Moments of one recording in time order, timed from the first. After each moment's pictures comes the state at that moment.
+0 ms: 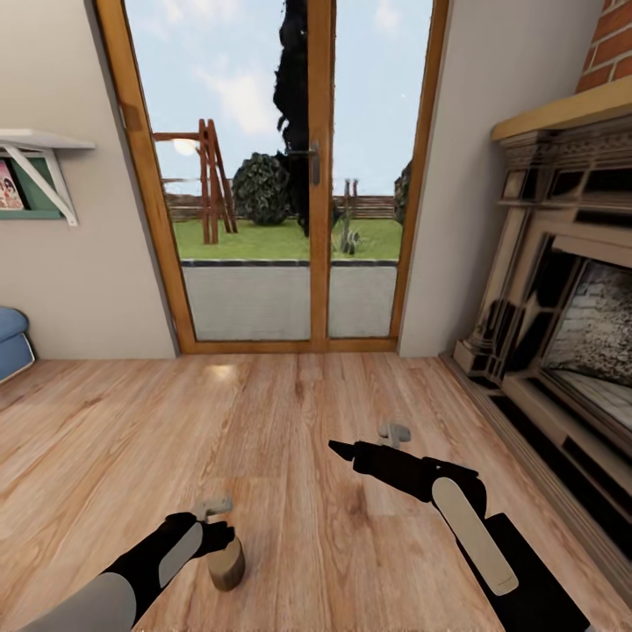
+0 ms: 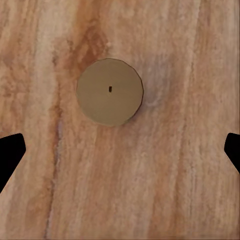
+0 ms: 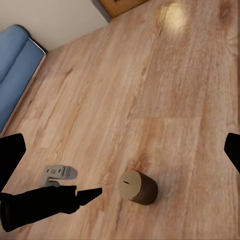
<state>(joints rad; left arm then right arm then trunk) -0.61 0.11 -0.49 -0.46 0.73 0.45 0.22 -0.41 -0.12 0.33 -1.50 -0.90 0.72 -0.08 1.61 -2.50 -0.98</state>
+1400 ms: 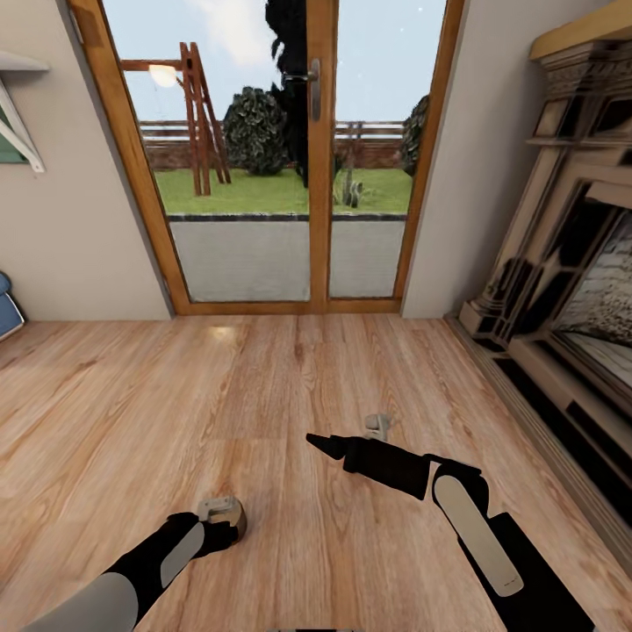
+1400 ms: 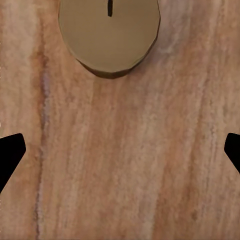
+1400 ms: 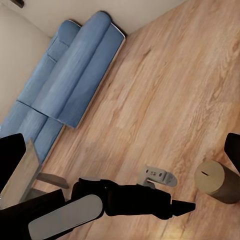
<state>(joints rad) -0.61 0.10 -0.49 -0.47 0.73 0.45 0.21 -0.40 -0.12 0.33 -1.55 -0.92 0.72 0.29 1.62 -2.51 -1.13</state>
